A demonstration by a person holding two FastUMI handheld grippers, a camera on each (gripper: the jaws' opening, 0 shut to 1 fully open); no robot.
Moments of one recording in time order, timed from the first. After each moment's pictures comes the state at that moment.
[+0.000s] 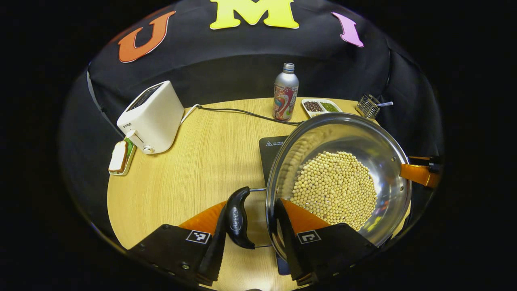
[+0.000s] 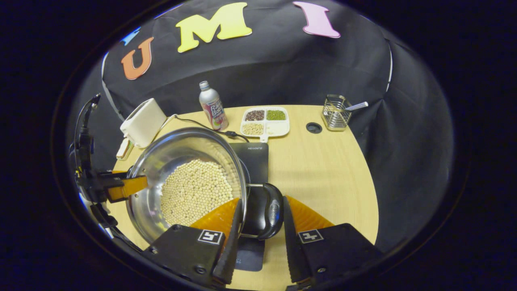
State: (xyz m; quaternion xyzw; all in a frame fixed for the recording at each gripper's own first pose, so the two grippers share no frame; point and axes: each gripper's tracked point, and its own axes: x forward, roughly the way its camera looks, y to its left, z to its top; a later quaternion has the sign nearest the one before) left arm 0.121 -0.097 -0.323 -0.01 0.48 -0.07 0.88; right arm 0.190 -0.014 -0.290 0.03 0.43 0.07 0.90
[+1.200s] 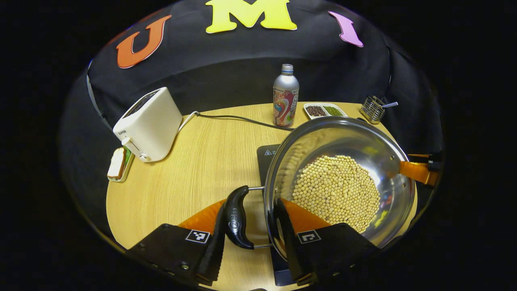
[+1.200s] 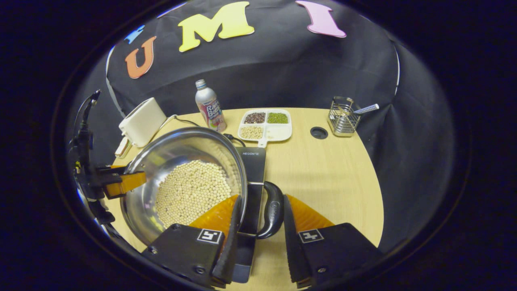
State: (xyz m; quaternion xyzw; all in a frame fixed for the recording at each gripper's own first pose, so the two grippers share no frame) left arm 0.143 -0.107 -0.338 0.00 0.45 -0.06 0.89; right arm 0.212 -0.027 -0.312 0.02 0.41 0.09 0.91
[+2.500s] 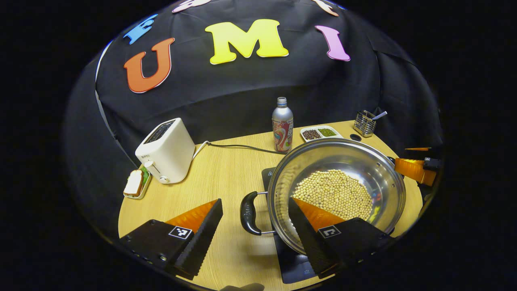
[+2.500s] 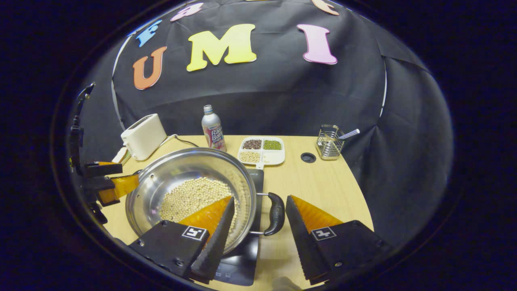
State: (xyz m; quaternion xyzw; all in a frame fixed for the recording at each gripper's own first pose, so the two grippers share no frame) left arm 0.127 -0.099 -0.277 0.04 0.34 -0.05 0.94; right arm 0.192 -0.019 -0.267 0.01 0.30 0.06 0.95
